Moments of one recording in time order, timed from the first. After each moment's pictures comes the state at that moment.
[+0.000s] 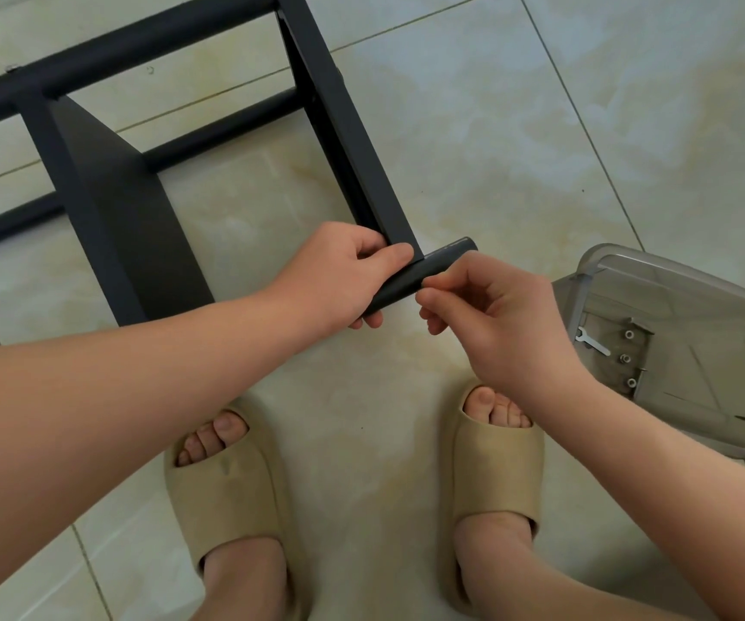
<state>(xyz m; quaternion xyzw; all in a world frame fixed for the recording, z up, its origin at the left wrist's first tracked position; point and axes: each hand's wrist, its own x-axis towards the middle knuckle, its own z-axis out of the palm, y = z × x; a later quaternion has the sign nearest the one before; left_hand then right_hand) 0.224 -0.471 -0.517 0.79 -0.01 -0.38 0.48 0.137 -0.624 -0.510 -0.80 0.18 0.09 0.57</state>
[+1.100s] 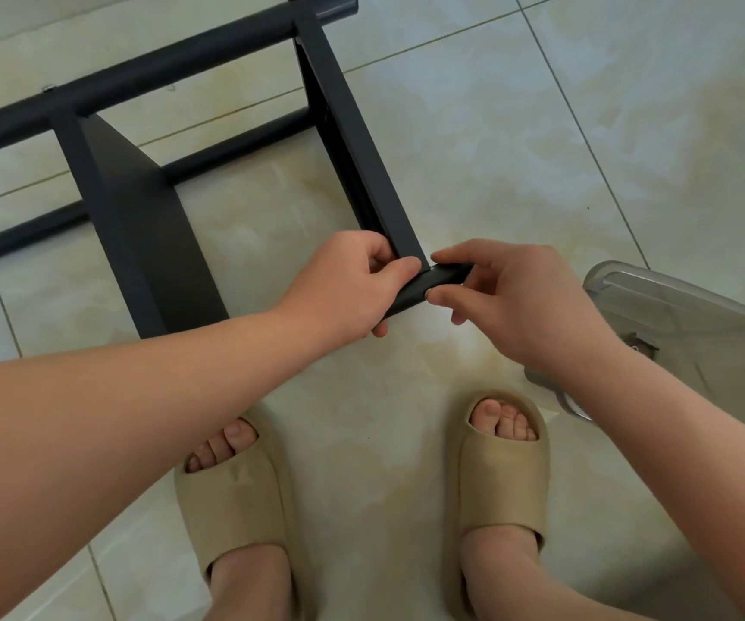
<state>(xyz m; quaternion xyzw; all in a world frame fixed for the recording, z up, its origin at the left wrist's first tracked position) 0.226 -0.468 -0.516 0.82 -0.03 -0.33 0.46 0.171 -0.642 -0.498 -0.90 0.13 0.19 0.36</state>
